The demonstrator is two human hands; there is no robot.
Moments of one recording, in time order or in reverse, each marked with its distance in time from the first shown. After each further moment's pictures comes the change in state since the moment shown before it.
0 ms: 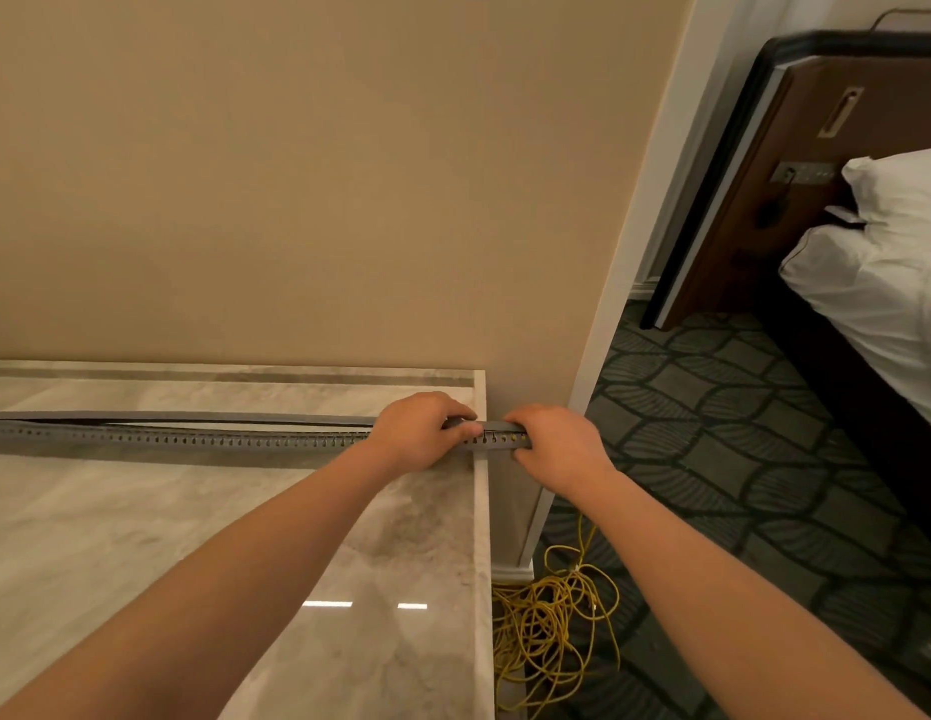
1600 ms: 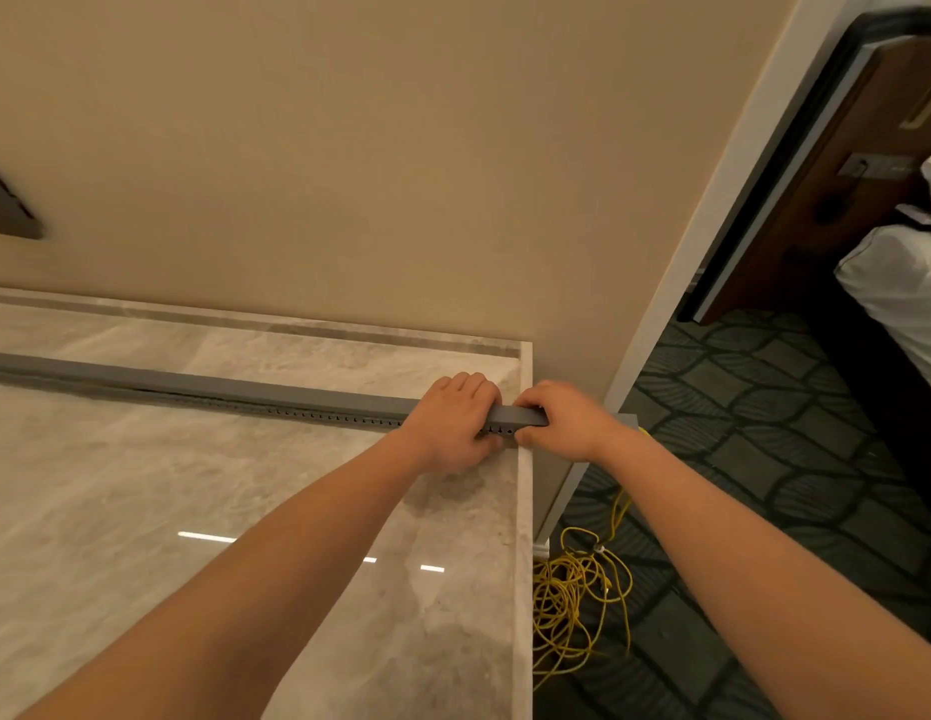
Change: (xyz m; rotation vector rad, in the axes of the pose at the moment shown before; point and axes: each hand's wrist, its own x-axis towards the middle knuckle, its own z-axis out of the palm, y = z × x) left_hand -0.038 -0.012 0.018 0.261 0.075 0.156; right_hand 0.017 -0.028 0.000 0.226 -0.262 -0.107
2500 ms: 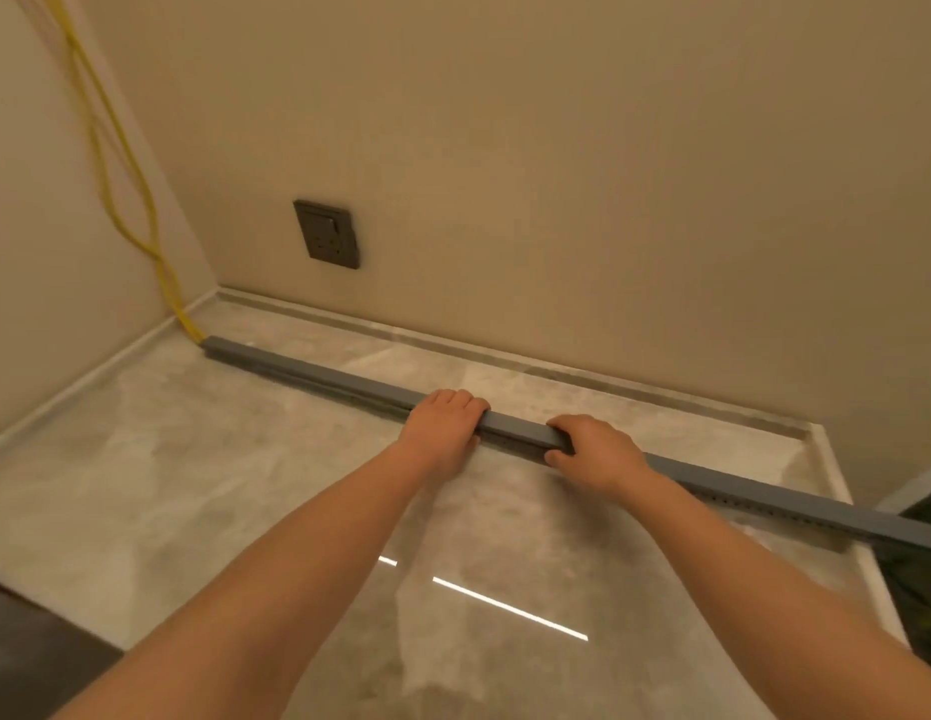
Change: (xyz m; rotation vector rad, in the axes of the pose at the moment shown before) left_hand -0.200 -0.268 -0.067 0.095 -0.042 -0.345; right_hand 0.130 -0.261 0.105 -0.139 0.014 -0.009
